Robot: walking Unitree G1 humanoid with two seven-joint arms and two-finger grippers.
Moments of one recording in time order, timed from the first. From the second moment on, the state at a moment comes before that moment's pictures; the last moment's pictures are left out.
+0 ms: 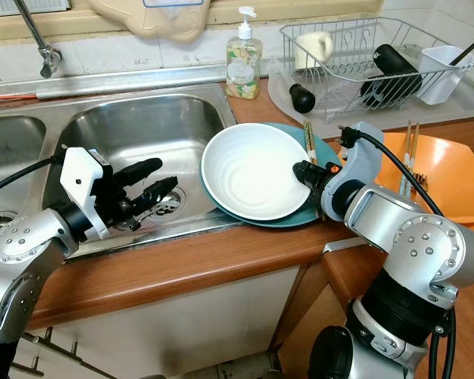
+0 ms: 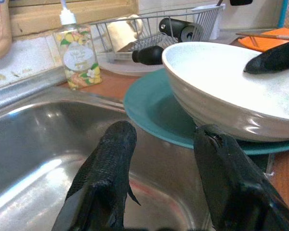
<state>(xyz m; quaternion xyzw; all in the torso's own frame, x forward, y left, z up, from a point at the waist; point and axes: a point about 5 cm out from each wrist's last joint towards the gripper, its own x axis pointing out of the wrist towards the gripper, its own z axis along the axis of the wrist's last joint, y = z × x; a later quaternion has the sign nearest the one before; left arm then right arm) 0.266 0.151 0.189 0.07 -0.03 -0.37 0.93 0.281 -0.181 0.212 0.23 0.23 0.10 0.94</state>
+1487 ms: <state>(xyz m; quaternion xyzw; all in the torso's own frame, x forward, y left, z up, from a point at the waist) 0.289 0.139 0.197 -0.11 -0.03 -0.30 0.95 0.281 -0.128 0.276 0.06 -0.09 0.29 0.95</state>
